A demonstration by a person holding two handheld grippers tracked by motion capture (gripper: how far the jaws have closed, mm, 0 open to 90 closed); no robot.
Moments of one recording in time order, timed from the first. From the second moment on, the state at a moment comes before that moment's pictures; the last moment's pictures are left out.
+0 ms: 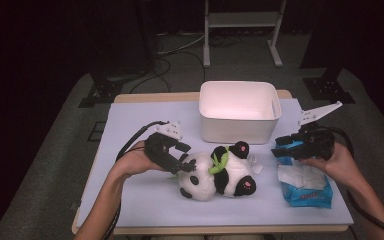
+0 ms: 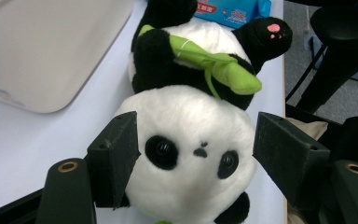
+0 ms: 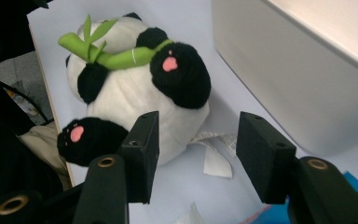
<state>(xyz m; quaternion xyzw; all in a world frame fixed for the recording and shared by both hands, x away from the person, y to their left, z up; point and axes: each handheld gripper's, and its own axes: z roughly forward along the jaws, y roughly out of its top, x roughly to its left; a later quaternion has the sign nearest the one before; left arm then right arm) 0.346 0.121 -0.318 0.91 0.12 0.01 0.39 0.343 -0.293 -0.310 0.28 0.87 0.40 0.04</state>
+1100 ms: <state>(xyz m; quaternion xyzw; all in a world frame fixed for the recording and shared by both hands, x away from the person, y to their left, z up) 0.353 0.168 -0.337 0.90 0.18 0.04 0.39 0.384 -0.240 -0.303 0.23 0.89 0.38 0.03</state>
